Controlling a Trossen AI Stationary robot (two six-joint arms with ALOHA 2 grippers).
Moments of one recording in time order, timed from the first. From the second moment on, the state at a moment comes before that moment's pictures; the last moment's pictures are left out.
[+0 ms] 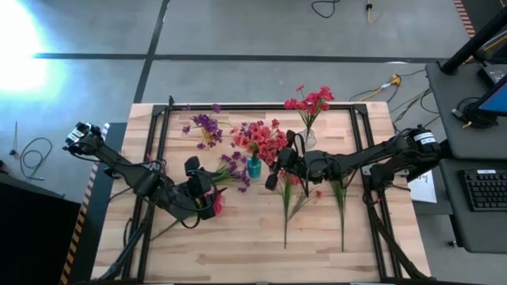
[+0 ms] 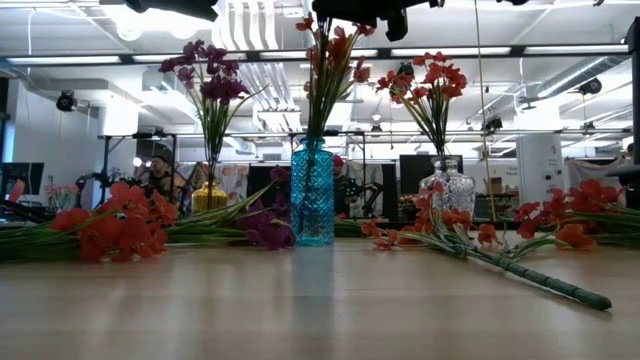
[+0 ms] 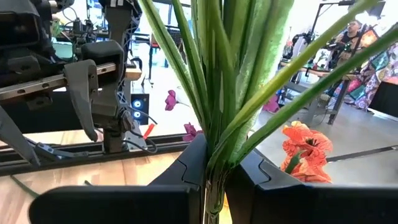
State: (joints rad) left arm -0.57 1.23 1.02 -0.54 -0.86 -0.43; right arm 0.15 1.52 0.96 0.59 0.55 -0.13
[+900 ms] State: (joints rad) left arm -0.57 1.23 1.01 -0.54 -0.86 -0.44; right arm 0.14 1.57 0.95 0.58 0.55 -0.11
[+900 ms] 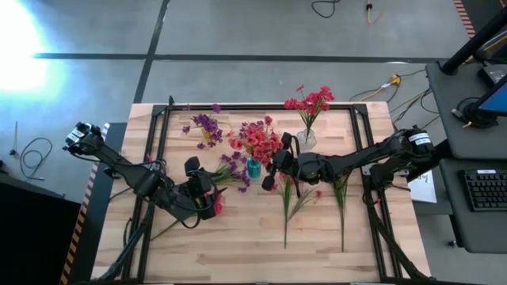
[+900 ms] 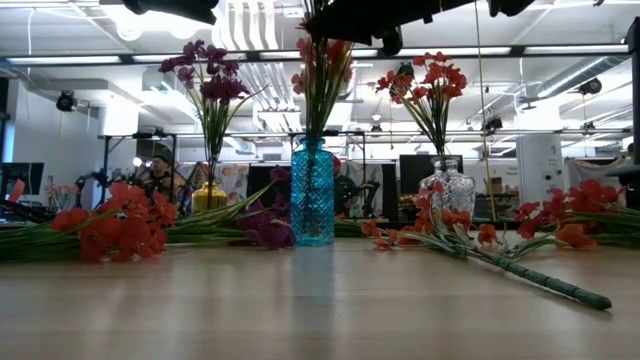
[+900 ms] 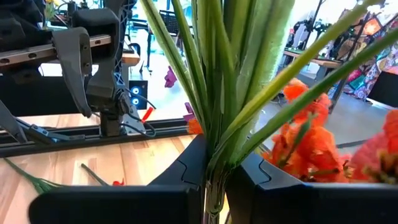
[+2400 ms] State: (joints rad) left arm -0.57 1.23 1.01 -0.54 -0.88 -0.44; right arm 0.14 1.57 0.94 0.48 0.55 -0.04
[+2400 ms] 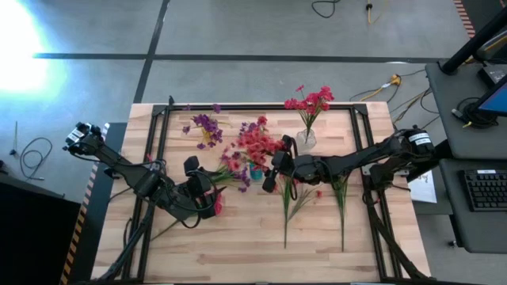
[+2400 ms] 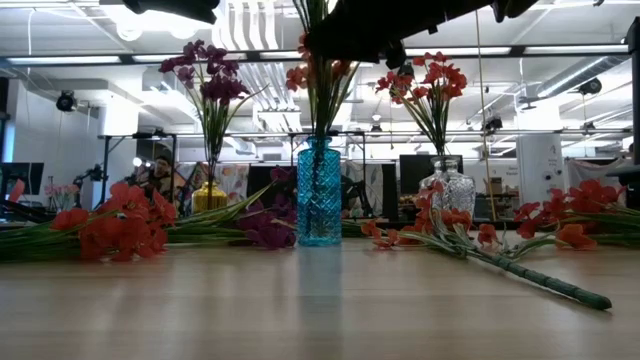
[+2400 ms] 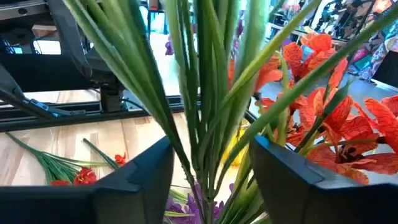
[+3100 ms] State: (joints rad) left arm -0.57 1.23 1.01 -0.55 -0.88 -0.44; right arm 0.21 1.51 0.94 0.40 0.61 -0.02
